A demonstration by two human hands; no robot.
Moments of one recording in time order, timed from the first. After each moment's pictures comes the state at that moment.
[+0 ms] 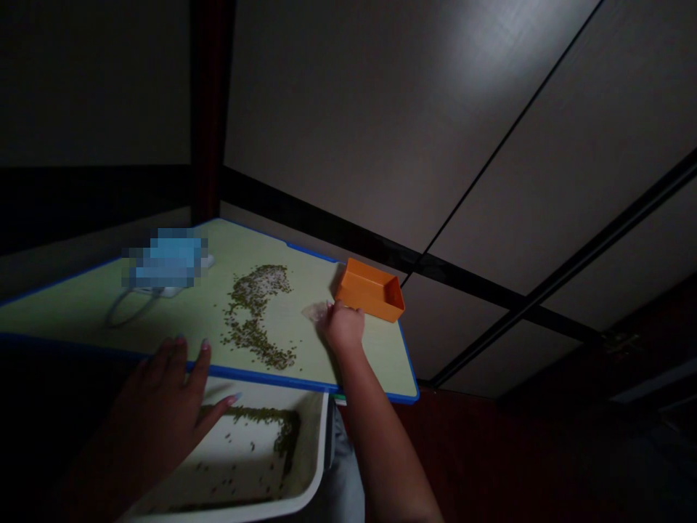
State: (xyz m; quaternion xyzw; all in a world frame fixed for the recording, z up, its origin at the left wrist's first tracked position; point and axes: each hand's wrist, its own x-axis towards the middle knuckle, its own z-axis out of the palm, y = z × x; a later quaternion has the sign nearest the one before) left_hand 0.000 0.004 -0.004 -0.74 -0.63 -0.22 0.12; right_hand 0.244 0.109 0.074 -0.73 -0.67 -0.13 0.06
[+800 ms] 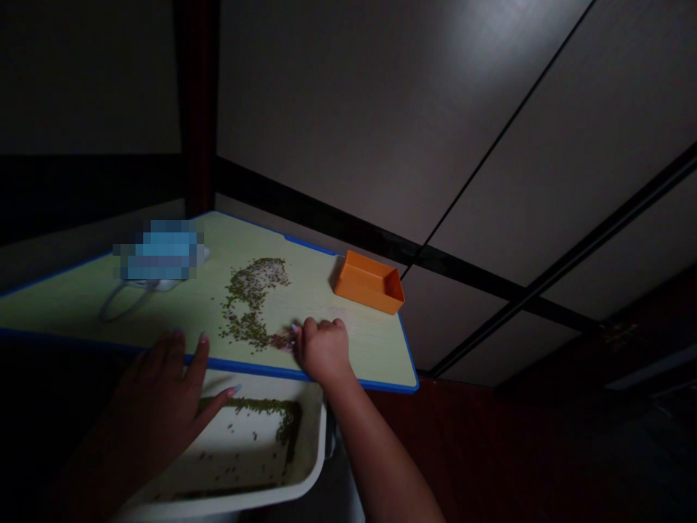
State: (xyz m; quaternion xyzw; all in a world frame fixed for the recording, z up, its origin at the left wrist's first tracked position) left_hand 0.000 0.003 -0.001 -0.74 -0.62 -0.22 0.09; right_hand 0.222 0.055 0.059 -0.61 -0.78 -0.16 0.04
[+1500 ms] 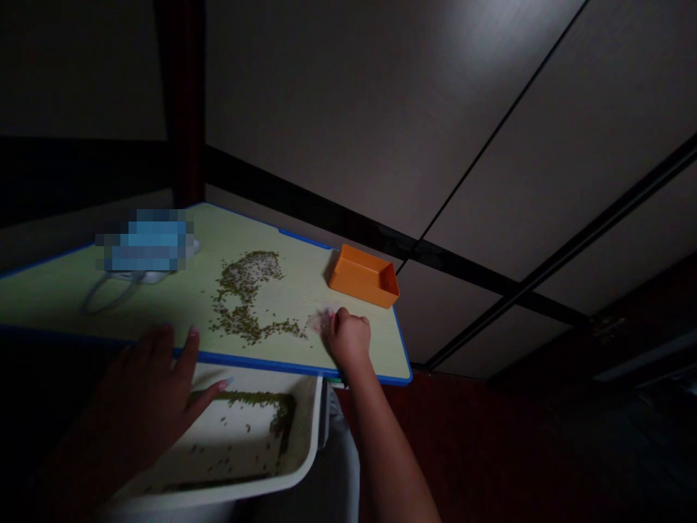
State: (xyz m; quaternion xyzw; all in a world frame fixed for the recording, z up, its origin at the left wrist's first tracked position) left_hand 0.000 0.003 0.002 -0.74 -0.63 -0.22 0.10; right_hand 0.268 0.062 0.063 -0.74 -0.66 -0.11 0.07
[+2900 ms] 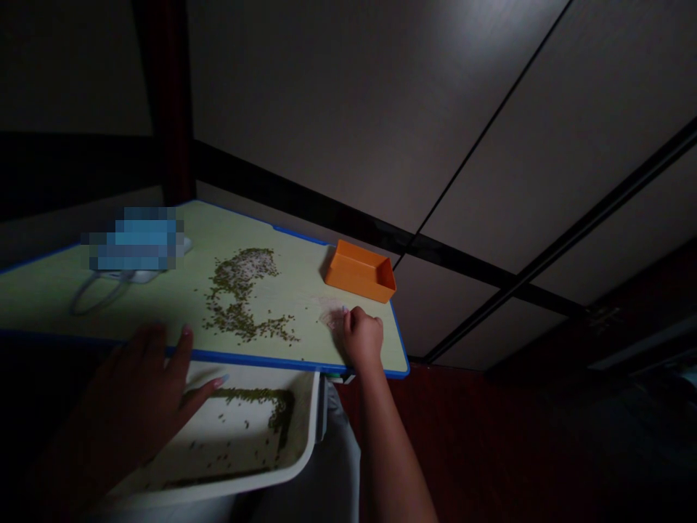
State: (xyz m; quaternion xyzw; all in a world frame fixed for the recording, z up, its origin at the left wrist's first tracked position) left_hand -0.001 0.005 -0.001 -0.74 -0.62 -0.21 0.15; right_hand 0.304 0.052 0.055 -0.74 -0.63 -0.10 0.21
